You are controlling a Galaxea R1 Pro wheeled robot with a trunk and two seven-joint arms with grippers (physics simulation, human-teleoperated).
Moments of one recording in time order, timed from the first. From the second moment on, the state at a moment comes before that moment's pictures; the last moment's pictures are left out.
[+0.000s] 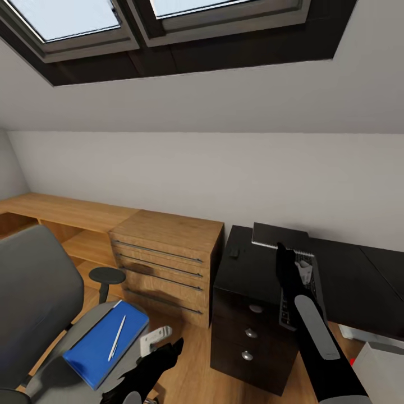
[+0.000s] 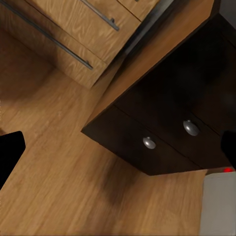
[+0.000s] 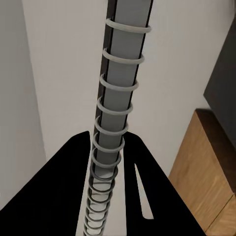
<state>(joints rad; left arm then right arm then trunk) -0.02 -0.05 -0.30 -1.48 0.66 0.42 0.37 -0.42 0.01 0.01 -1.36 -1.42 -0.15 -0.10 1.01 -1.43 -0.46</state>
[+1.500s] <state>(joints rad) -0.02 0.00 -0.41 -1.12 0.52 0.37 0.38 -0.41 0.00 -0.05 -1.40 -1.43 -0.13 -0.23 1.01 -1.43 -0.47</state>
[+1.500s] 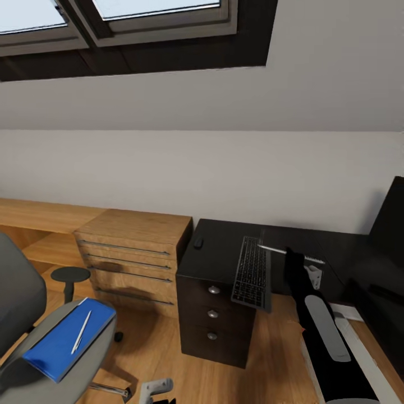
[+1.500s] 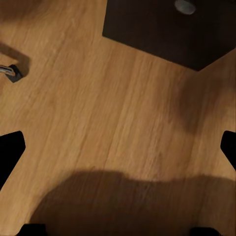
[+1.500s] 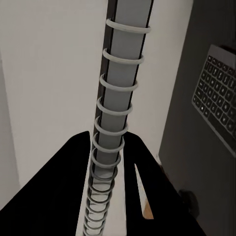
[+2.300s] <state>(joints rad) -0.02 0.00 -0.41 -1.05 0.53 0.18 0.38 -0.42 -0.11 -0.05 -1.17 -1.56 0.01 -0.28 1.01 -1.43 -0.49</state>
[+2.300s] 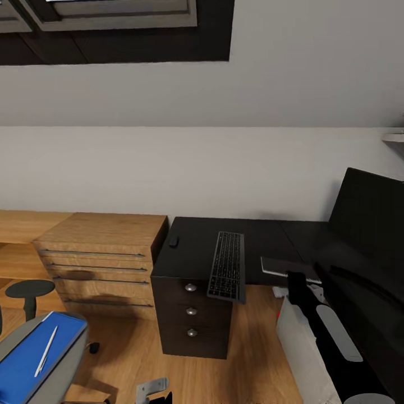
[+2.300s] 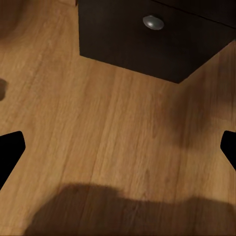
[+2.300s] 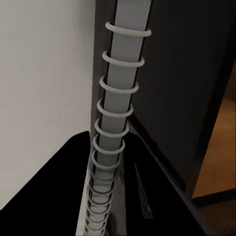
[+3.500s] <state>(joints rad) -0.02 0.00 -0.40 -1.12 0.54 0.18 0.38 -0.42 -0.09 -0.04 -1.13 -1.55 -0.02 -0.22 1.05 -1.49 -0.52</state>
